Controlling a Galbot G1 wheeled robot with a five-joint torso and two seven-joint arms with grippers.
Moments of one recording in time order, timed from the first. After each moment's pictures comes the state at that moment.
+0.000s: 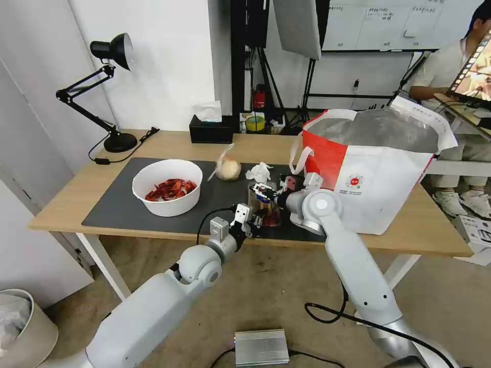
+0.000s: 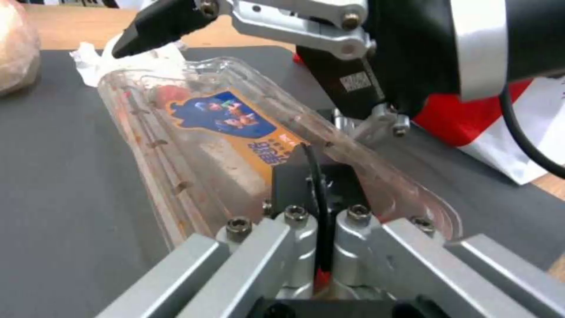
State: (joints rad) left arm 0.74 -1.11 0.23 -1.69 -0.69 0.20 -0.09; right arm -0.64 1.34 0.18 1.58 1.43 -0.72 0.62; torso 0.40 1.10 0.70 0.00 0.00
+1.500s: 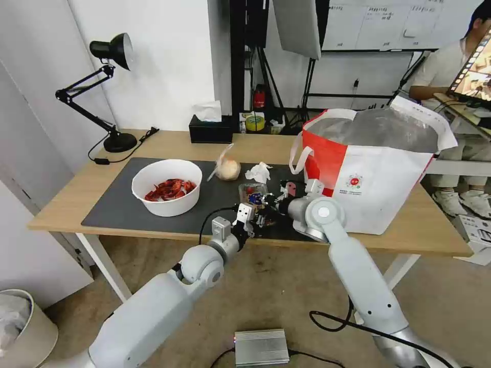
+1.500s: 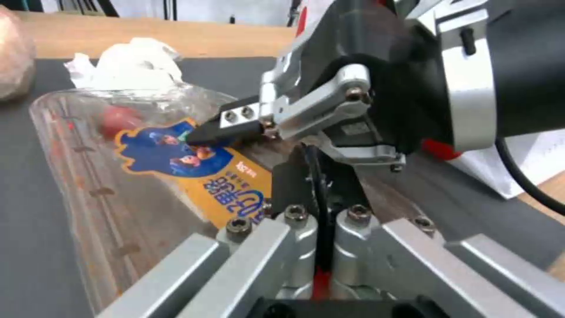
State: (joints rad) left arm 0.75 -1.12 0.23 -1.70 -0.69 0.17 -0.09; right arm -0.67 1.31 0.17 1.60 1.39 -0.72 0.58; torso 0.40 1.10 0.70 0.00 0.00
